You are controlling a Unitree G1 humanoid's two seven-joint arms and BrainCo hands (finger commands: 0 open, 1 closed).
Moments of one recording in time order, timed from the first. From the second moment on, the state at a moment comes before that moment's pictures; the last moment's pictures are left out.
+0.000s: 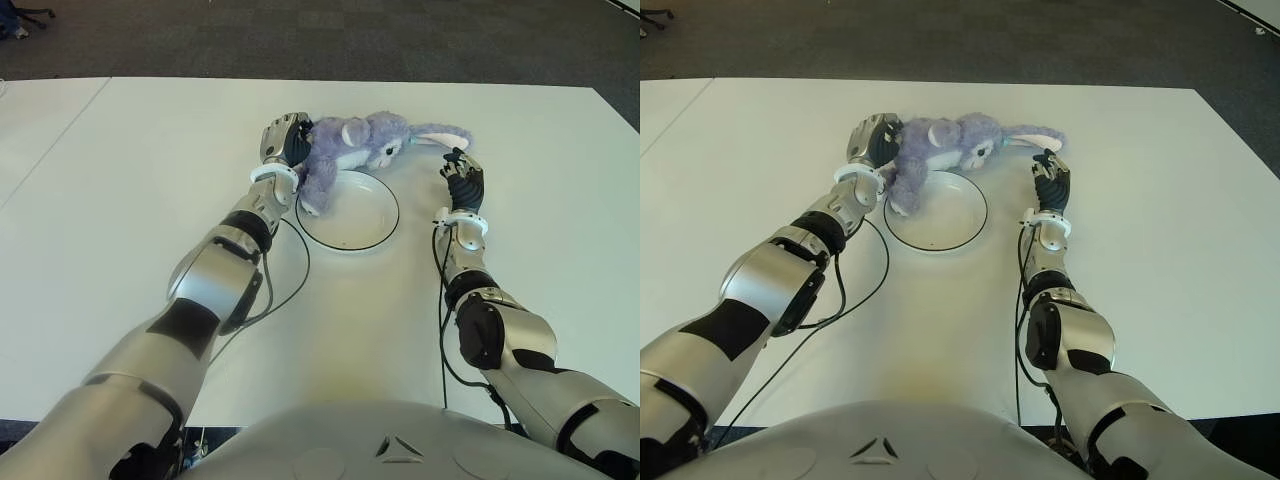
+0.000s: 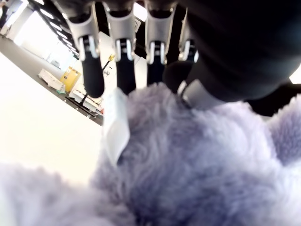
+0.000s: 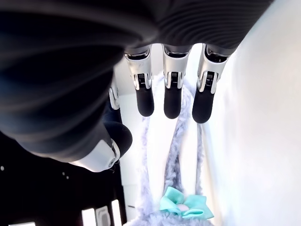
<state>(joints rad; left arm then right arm) -0.95 0.10 -0.34 1.34 0.58 -0.20 0.52 -0.63 -0.10 -0.40 1.22 0.02 -0.60 -0.11</state>
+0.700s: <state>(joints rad) -0.97 0.11 -0.41 1.34 0.63 -0.07 0.46 -0.63 -0.10 -0.41 1.22 0.02 -0.60 -0.10</state>
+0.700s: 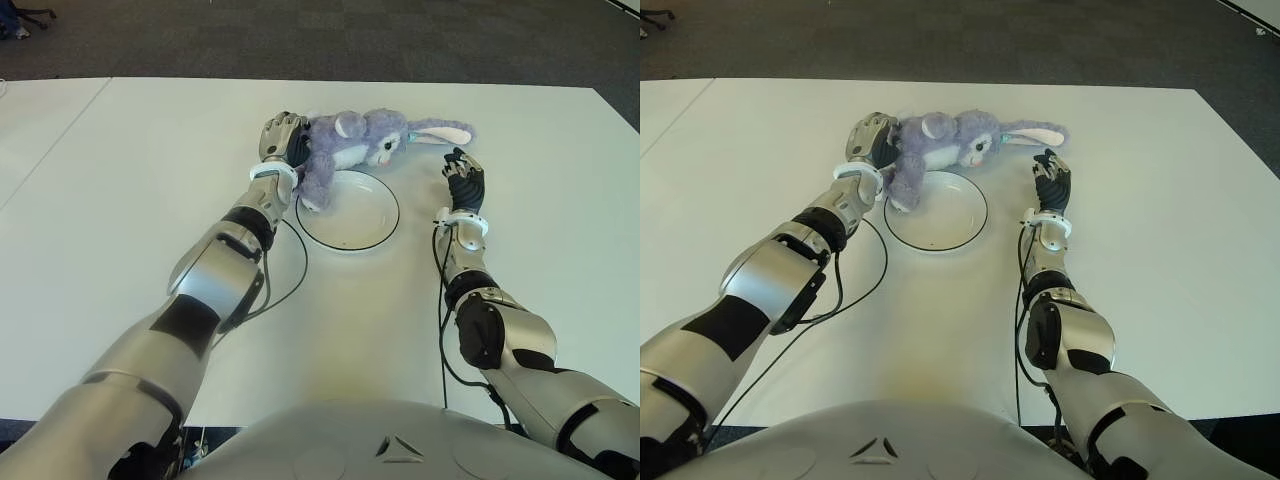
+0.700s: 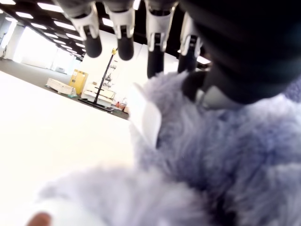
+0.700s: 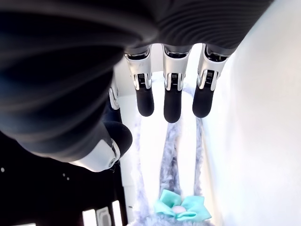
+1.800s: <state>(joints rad) -0.97 0.11 -0.41 1.34 0.63 -0.16 0.46 -0.63 -0.10 -0.41 1.22 0.02 -0.60 -0.10</state>
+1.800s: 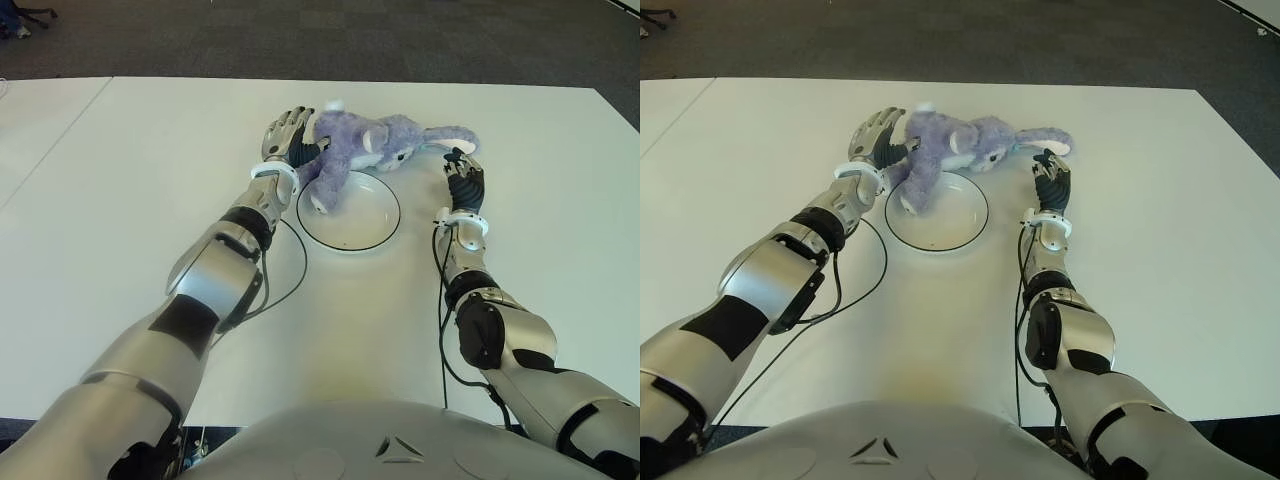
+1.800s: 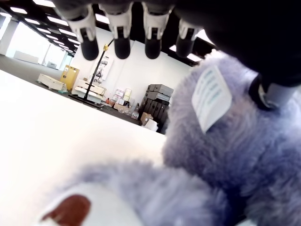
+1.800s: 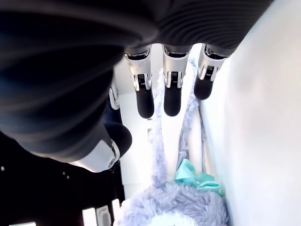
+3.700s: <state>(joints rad) -1.08 0.08 -0.36 1.29 0.56 -0.31 0.44 -0.63 -0.10 -0.41 1.22 0.02 -0.62 -0.12</state>
